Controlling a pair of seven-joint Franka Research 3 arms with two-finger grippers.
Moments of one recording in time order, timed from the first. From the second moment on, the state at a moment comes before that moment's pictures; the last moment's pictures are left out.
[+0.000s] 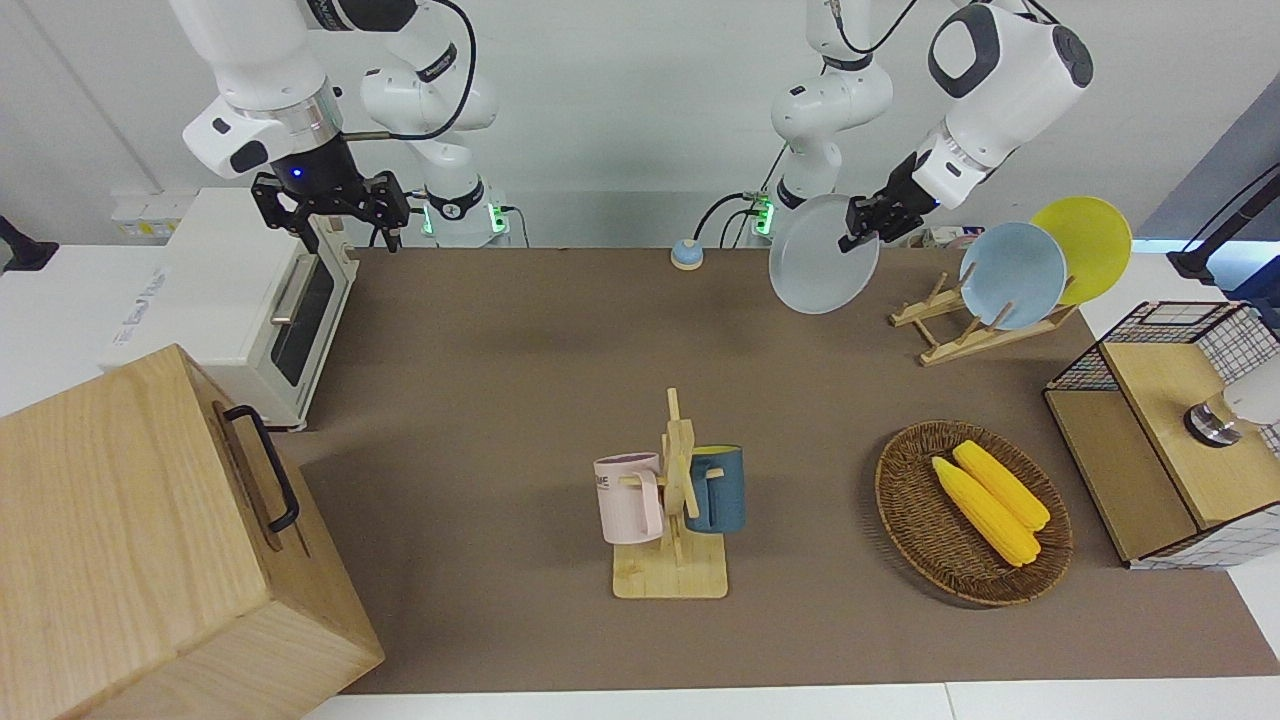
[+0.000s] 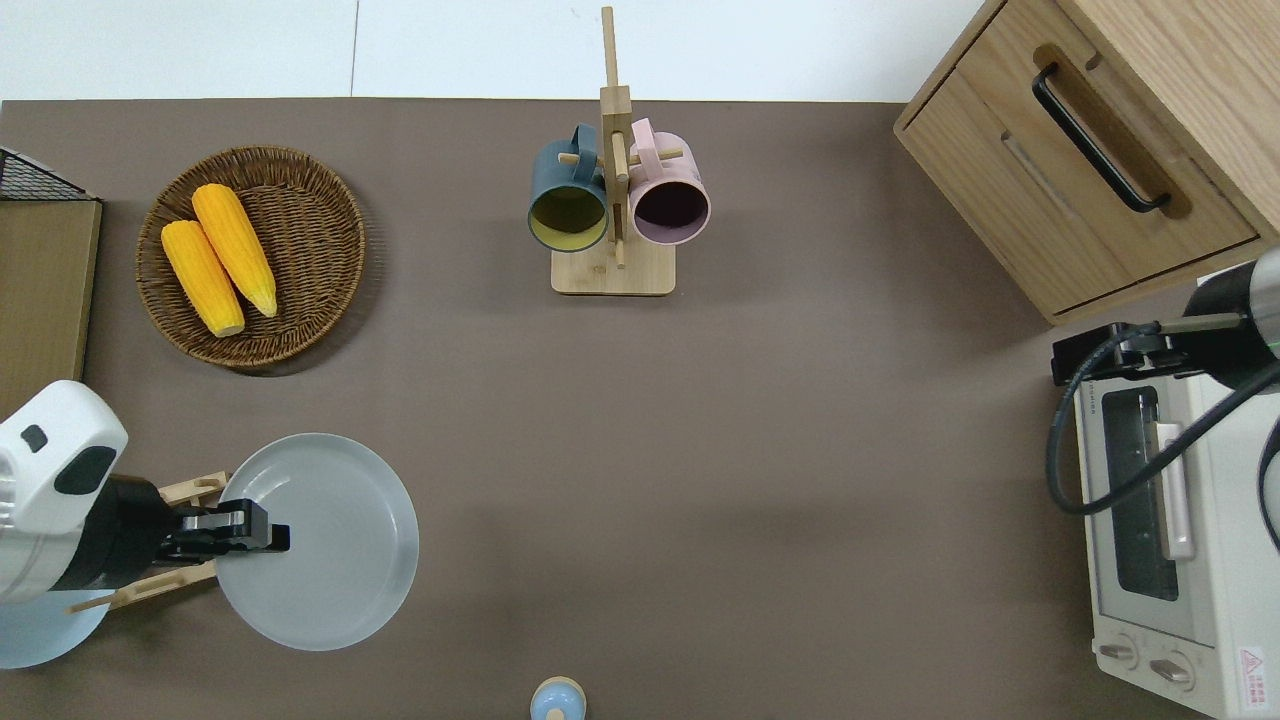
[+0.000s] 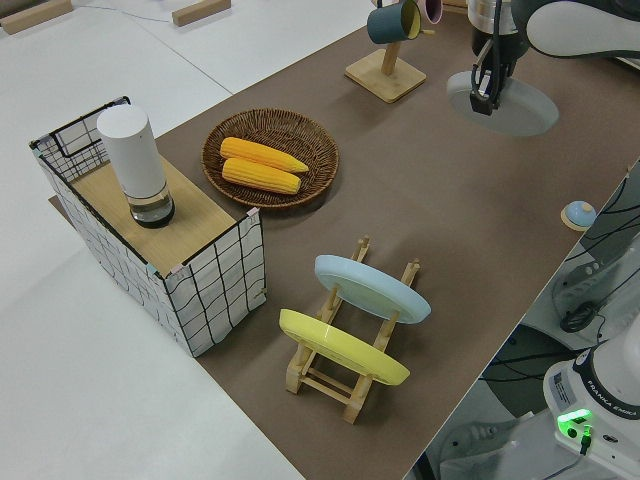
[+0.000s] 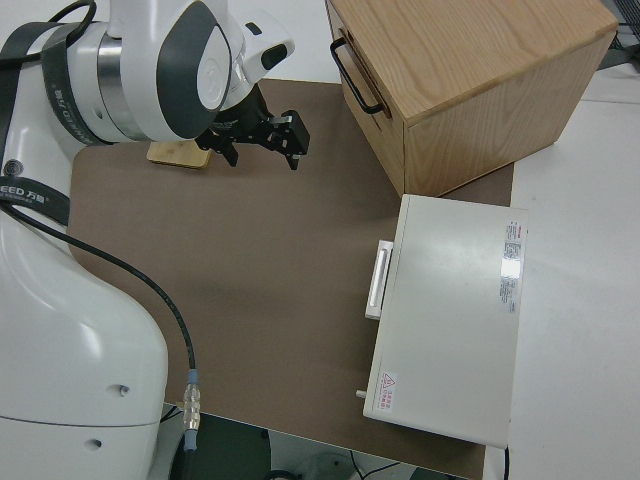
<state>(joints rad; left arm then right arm) 0.37 -0.33 -0.32 -2.16 -0.50 1.66 0.00 -0.09 0.03 0.16 -1.48 -0.03 1.46 0.05</state>
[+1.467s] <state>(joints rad) 0.30 -0.28 -0.34 -2.51 -0.65 2.09 0.24 -0.09 0.03 0.16 -1.48 -0.03 1.46 0.05</state>
